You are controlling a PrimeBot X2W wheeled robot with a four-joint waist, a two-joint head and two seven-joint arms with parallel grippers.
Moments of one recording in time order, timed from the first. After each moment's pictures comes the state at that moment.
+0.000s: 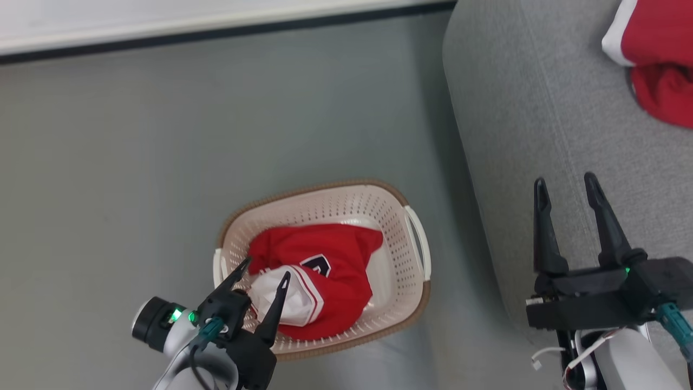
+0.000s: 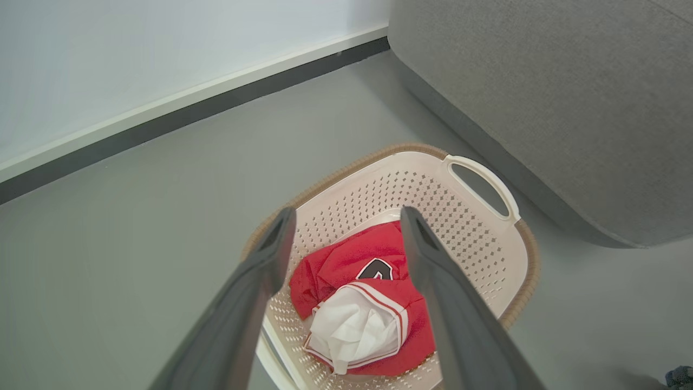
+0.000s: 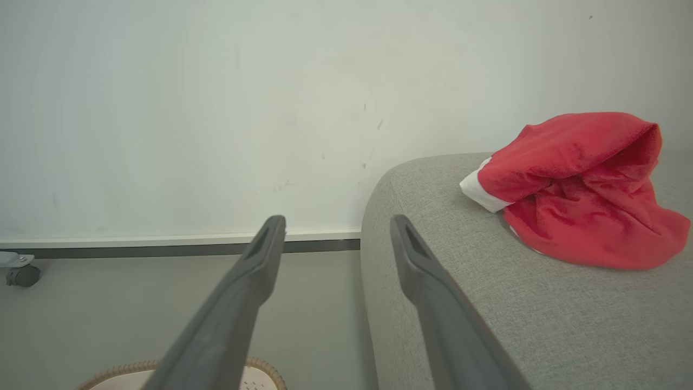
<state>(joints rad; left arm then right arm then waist) -0.28 0.17 -0.40 0.40 -0.16 -0.06 -0.13 -0.21 -0.19 0.23 -0.02 0.23 -0.12 -0.26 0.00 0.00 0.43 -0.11</state>
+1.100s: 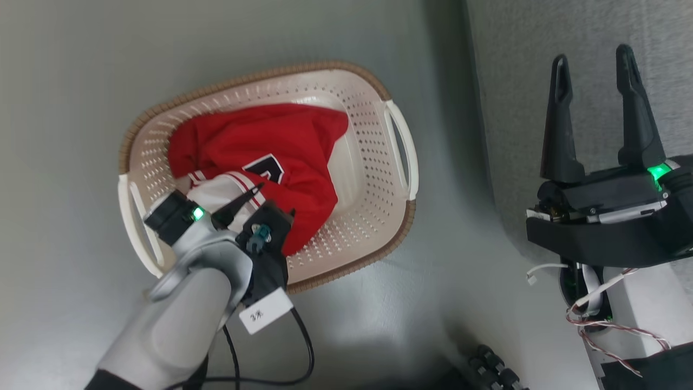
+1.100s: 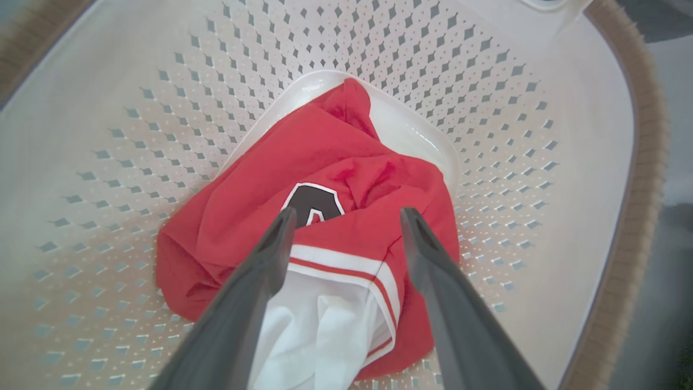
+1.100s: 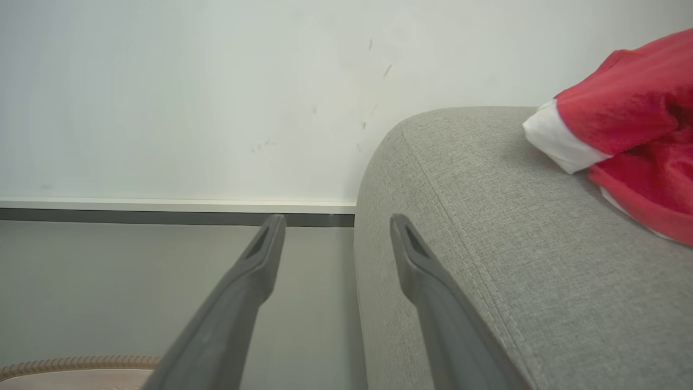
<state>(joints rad) -0.69 0.16 -0.58 0.70 0.03 -0.11 0.00 -0.47 -0.16 0.23 -0.13 0.18 -0.12 -0.26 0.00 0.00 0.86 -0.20</state>
